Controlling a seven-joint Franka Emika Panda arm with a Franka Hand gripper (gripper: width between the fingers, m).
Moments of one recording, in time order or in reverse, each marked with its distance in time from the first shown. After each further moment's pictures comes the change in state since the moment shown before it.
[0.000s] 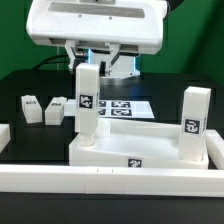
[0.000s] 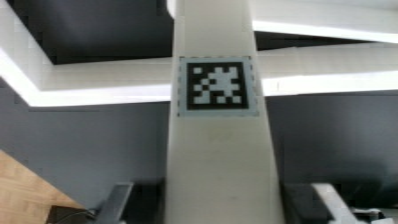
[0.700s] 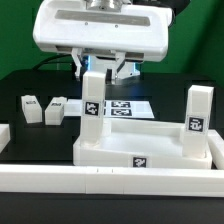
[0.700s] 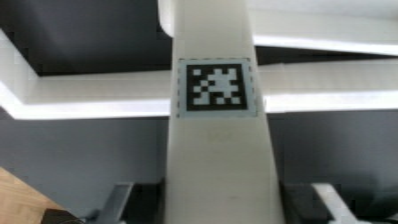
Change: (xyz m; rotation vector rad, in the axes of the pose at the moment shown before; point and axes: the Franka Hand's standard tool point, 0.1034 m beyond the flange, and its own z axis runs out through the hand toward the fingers) arm -0.008 -0.006 0.007 0.001 -0.007 -0.014
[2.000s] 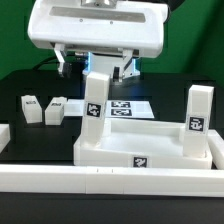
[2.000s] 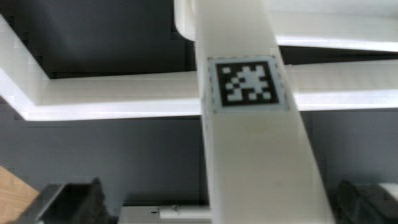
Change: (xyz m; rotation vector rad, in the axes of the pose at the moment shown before) arm 0.006 0.009 -0.007 0.004 -0.030 0.010
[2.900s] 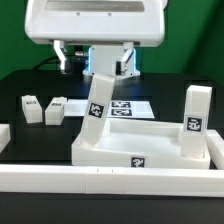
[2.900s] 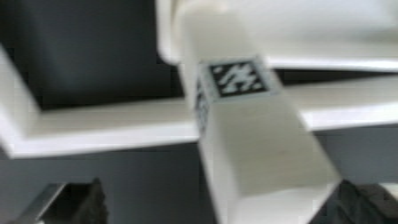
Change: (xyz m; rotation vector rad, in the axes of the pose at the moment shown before) arm 0.001 -0.009 -0.001 0.079 -0.241 0.027
